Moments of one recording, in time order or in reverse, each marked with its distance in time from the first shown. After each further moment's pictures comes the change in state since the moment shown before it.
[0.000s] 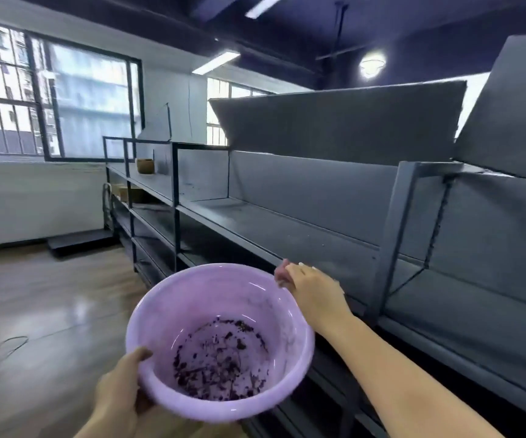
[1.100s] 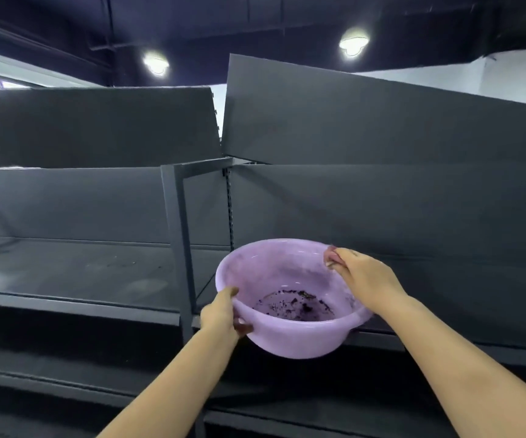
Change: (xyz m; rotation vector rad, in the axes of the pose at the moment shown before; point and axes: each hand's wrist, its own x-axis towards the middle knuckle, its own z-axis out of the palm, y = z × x) left_hand -0.205 -0.081 0.340 0.259 -0.807 -0.230; right_hand -0.224 0.236 -0.182 -0.226 0.074 0.797
